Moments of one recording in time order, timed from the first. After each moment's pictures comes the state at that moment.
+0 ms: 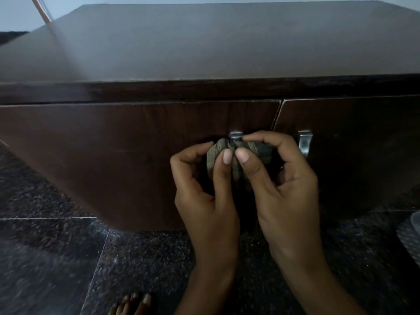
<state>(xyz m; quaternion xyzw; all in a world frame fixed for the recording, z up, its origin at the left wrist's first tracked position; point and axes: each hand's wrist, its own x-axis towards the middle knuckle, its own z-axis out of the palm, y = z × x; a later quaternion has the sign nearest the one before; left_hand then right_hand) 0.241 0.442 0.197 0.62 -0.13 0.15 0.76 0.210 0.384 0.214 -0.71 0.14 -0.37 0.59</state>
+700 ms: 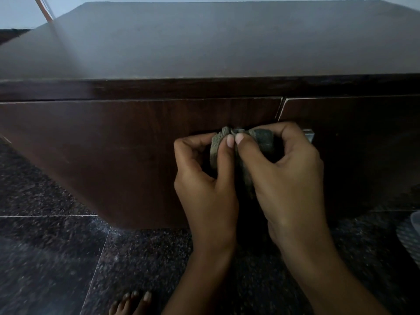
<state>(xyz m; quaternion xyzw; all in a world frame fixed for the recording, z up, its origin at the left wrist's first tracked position) 0.251 0.442 0.208 0.65 -0.10 0.11 0.74 0.220 0.385 0.237 -0.69 0.27 -0.33 0.59</state>
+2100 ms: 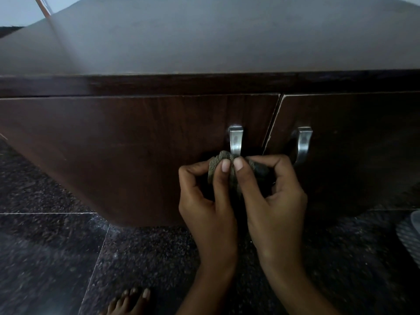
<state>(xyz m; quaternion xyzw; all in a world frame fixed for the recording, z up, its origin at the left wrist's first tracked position) 0.238 0.438 0.173 0.65 -0.07 0.14 0.74 0.208 0.391 0.190 -0.70 0.22 -0.40 0.55</state>
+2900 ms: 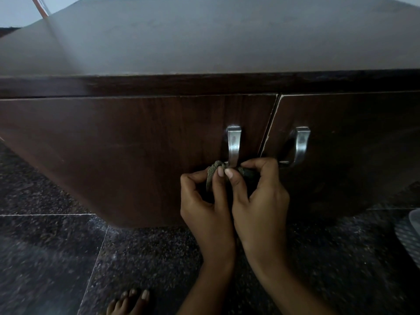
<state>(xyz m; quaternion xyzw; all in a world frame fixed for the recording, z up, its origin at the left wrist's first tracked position) 0.241 0.433 0.152 0.69 -0.02 0.13 0.71 0.219 0.391 0.171 -0.77 0.24 -0.36 0.47</state>
